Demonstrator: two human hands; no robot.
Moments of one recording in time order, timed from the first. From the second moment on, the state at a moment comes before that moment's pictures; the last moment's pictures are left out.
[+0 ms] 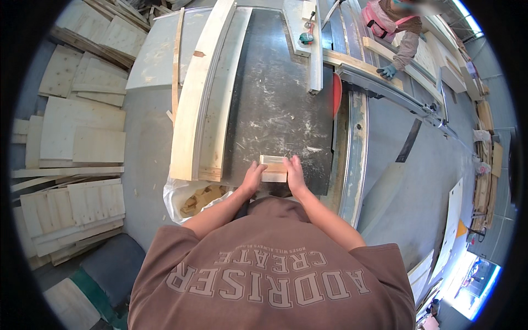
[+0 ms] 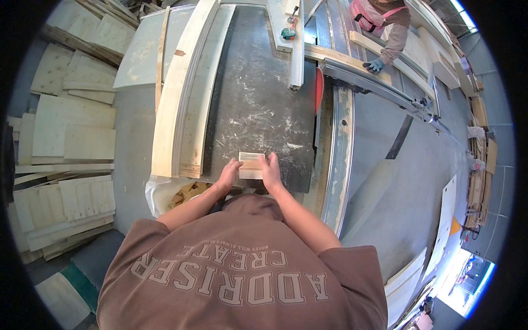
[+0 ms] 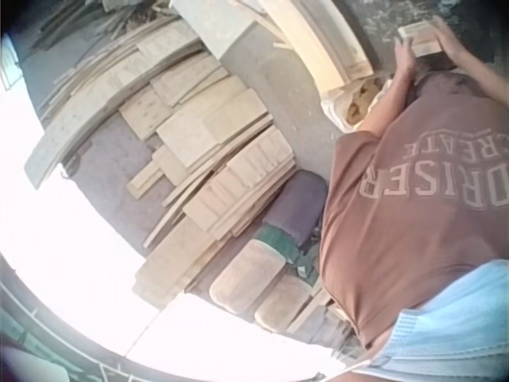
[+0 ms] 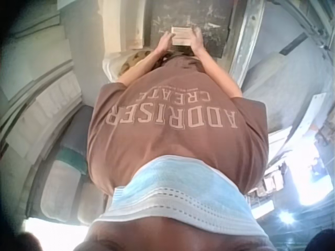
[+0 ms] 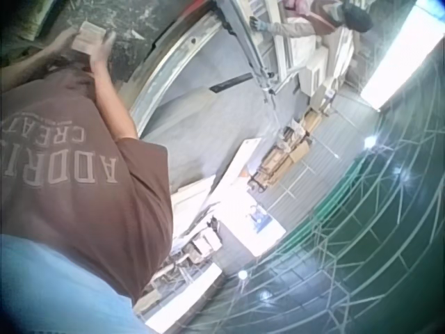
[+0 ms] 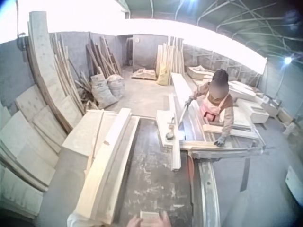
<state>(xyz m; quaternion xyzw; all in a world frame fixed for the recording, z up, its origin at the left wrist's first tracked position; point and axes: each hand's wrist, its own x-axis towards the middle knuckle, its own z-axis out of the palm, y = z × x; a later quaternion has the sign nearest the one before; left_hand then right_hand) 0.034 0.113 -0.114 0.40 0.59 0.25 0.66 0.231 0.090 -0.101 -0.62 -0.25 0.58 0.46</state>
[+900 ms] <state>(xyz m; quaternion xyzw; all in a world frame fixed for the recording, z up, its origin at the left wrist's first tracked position) 0.049 0.118 -0.084 0.36 0.67 0.19 0.62 0.211 0.084 -0.077 -0.64 -0.23 0.62 0.39</state>
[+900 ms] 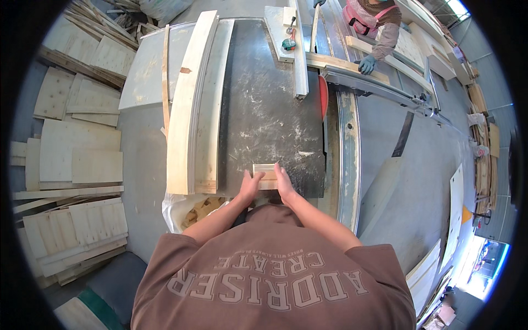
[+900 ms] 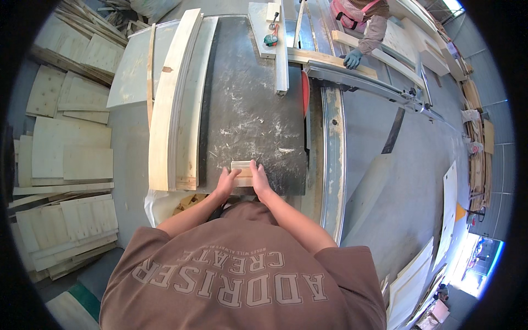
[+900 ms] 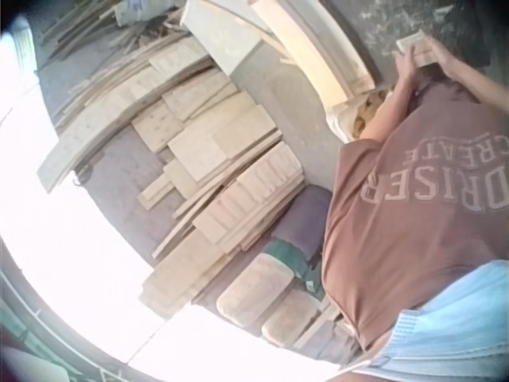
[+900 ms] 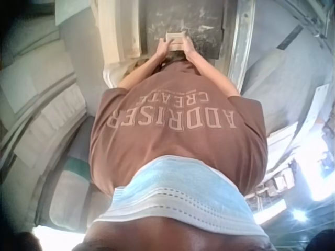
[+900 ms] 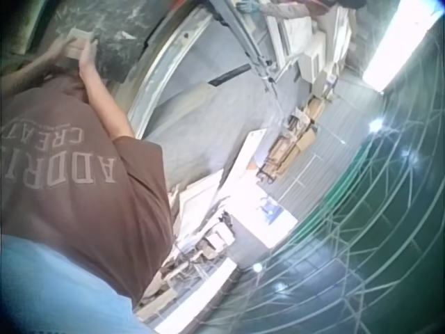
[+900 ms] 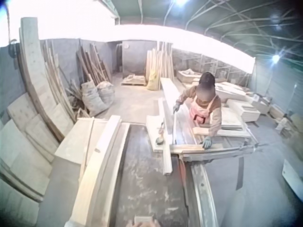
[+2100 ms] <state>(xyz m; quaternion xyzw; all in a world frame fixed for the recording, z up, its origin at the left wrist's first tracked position) 0.046 0.158 -0.018 0.88 0.43 -0.05 0.20 0.243 0.116 -0.011 -0.57 -0.81 0.14 -0.04</state>
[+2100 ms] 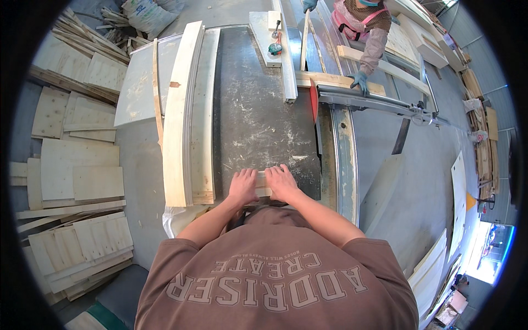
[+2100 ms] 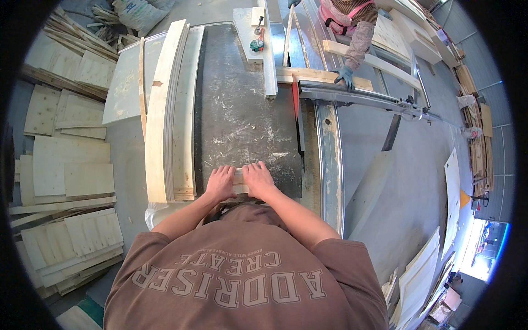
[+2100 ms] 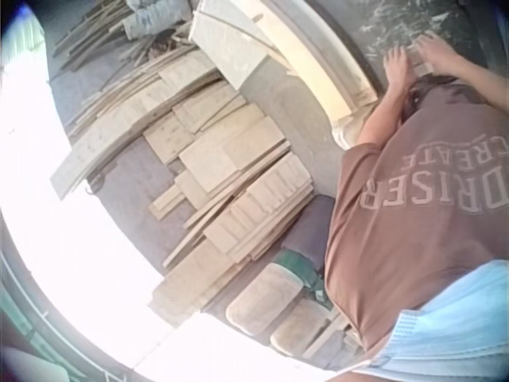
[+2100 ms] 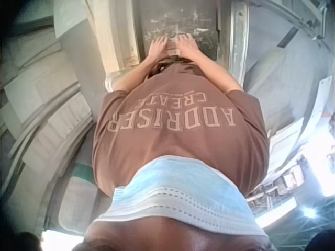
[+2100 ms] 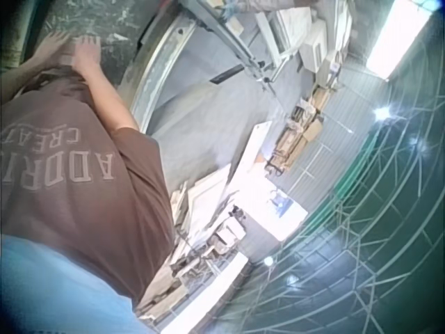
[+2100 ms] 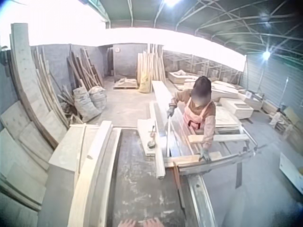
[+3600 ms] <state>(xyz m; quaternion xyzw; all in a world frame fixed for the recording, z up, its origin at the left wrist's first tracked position) -0.009 0.090 0.022 0.69 0.63 0.12 0.35 0.333 0.292 0.023 -0.59 -0.80 0.04 -0.10</state>
